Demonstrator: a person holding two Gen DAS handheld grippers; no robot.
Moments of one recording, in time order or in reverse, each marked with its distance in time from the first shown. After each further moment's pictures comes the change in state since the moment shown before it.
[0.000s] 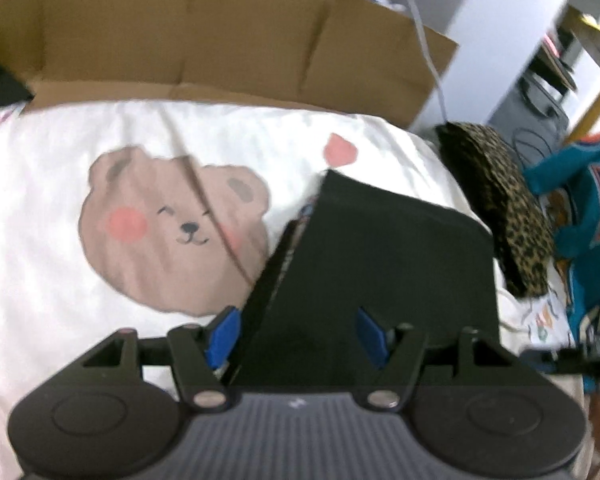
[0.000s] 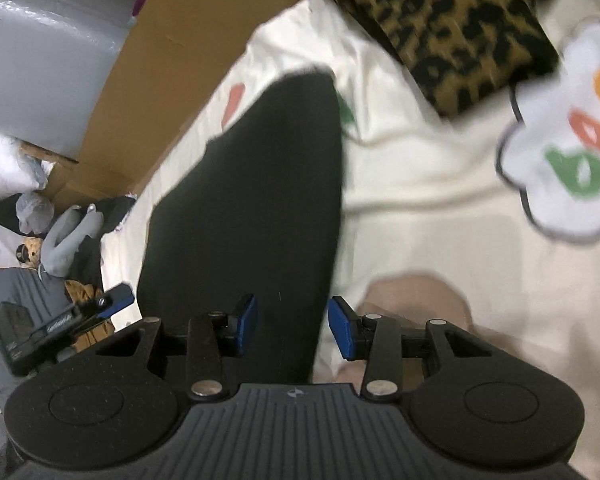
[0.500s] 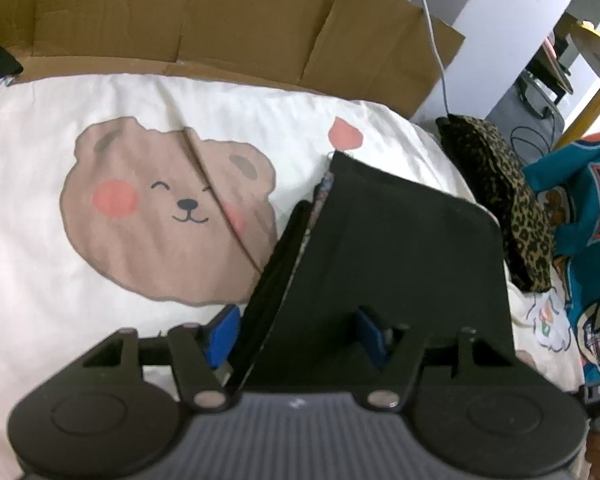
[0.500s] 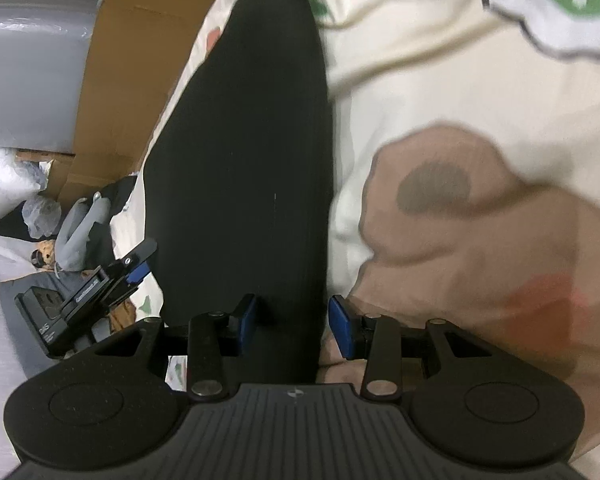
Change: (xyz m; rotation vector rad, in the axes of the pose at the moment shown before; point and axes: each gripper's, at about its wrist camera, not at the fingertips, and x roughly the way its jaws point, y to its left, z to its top) left arm 0.027 0.018 -0.010 0.001 0.006 -0.053; right arm 0.030 -0.012 -0.041 0.157 0.129 0.081
